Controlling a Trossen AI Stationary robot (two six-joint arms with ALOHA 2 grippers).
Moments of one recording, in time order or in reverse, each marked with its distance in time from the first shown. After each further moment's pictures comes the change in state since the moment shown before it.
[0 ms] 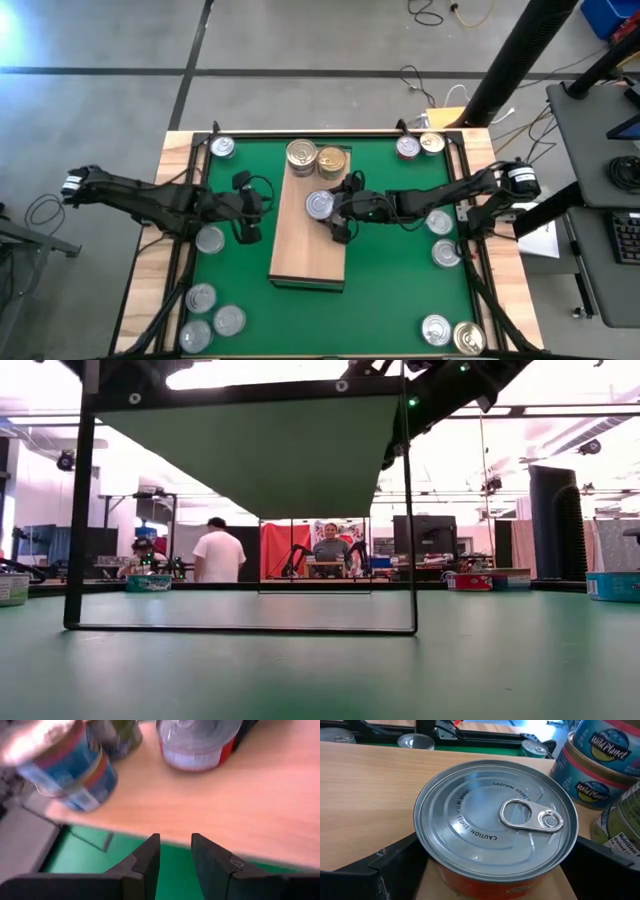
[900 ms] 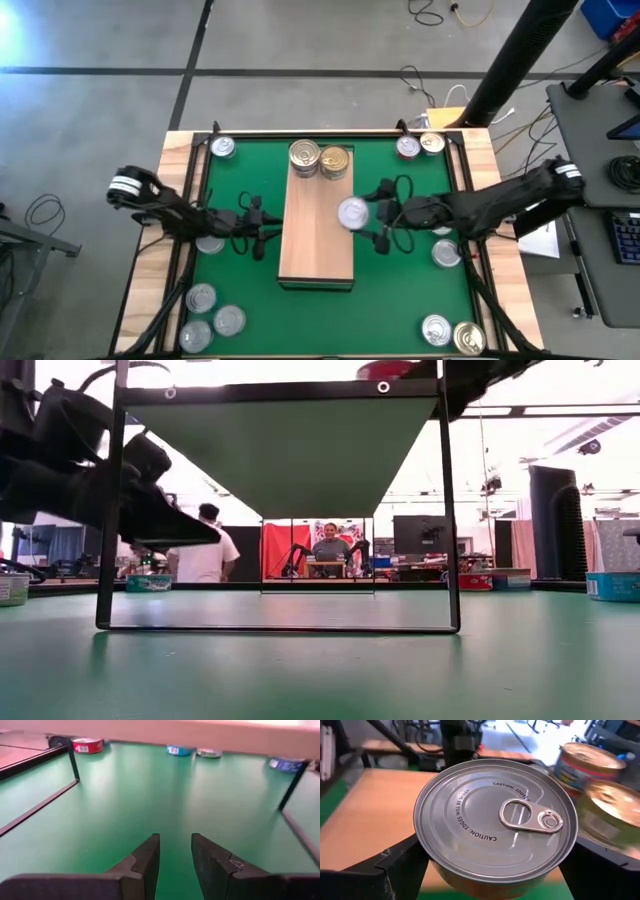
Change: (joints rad) left arm 0.025 0.574 -0.685 1.697 0.219 -0.121; right arm 0.146 -0.451 -0.215 -0.072 0.036 0.022
